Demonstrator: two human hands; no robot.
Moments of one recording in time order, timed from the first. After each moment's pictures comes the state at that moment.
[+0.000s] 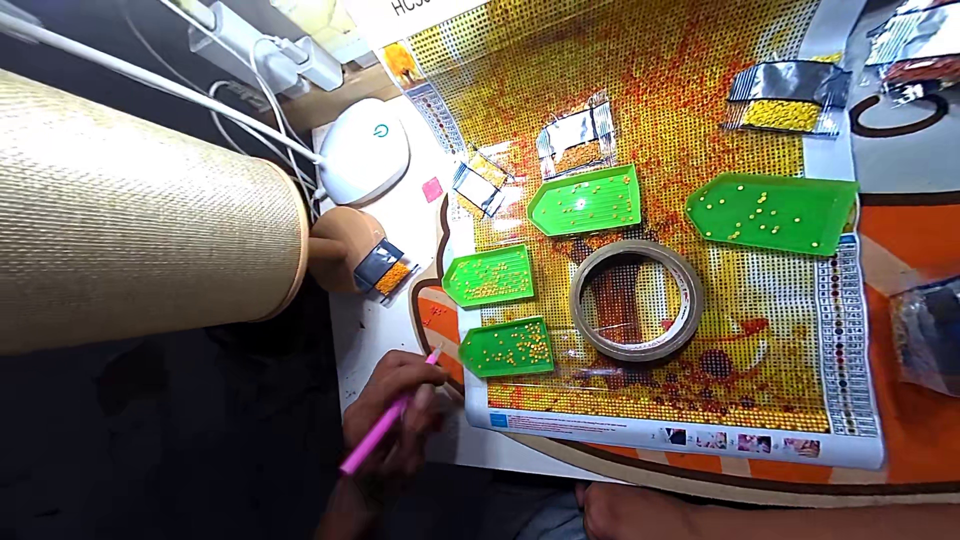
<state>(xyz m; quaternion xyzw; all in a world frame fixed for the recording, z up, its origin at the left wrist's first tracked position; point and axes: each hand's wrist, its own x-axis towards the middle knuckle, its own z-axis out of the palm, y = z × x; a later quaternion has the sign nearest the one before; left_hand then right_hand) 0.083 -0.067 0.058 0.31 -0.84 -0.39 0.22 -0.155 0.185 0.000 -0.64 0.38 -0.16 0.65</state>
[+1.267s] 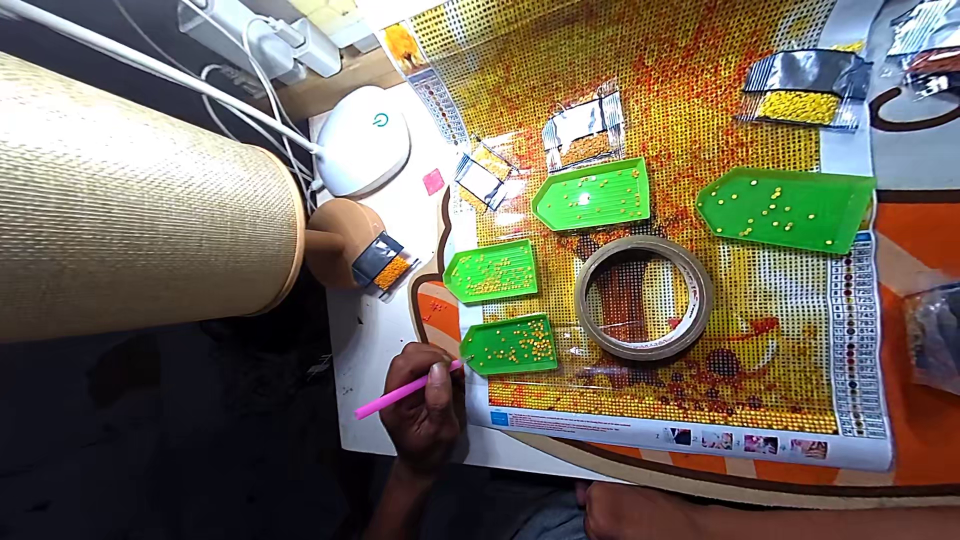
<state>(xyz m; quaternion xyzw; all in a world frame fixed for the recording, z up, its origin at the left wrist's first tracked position) 0.056 -0.042 0.008 0.35 -0.72 -0.43 0.42 -0.156 0.187 0.003 -0.64 0.40 -0.14 0.65</state>
